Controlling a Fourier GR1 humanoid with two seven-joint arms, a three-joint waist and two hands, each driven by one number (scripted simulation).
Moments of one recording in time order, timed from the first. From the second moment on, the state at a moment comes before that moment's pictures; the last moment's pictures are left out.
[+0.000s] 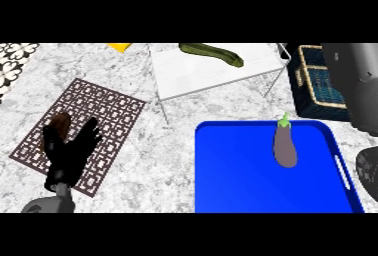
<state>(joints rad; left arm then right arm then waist) -0.06 0.14 0.11 -1.38 0.07 -0.05 0.30 -1.57 -0.25 -0.46 -0.50 0.37 -0.17 0.19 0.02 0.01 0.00</state>
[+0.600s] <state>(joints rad) -0.05 0.14 0.13 -1.36 0.08 -0.05 0.28 -1.51 -0.49 -0.56 -0.49 0.31 -0.23 0.24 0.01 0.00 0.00</state>
